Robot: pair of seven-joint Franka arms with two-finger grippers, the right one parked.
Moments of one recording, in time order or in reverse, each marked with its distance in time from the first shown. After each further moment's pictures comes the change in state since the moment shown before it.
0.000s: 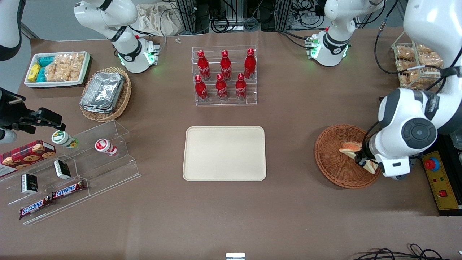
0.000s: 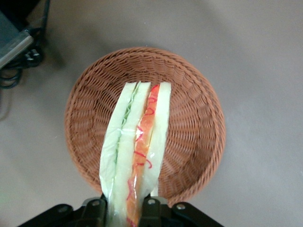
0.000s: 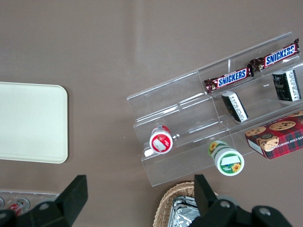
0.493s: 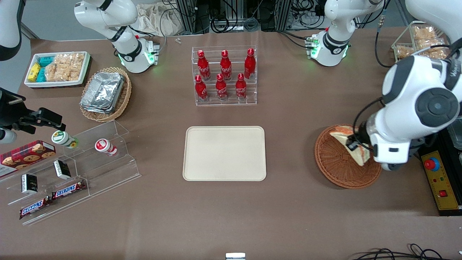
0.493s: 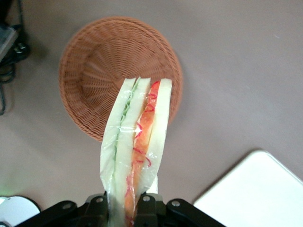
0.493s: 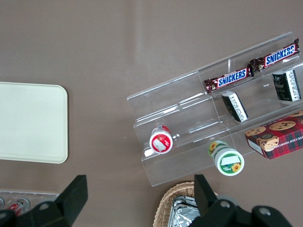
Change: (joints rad) arm -0.003 -0.013 -0.165 0.192 -0.077 -0.195 0.159
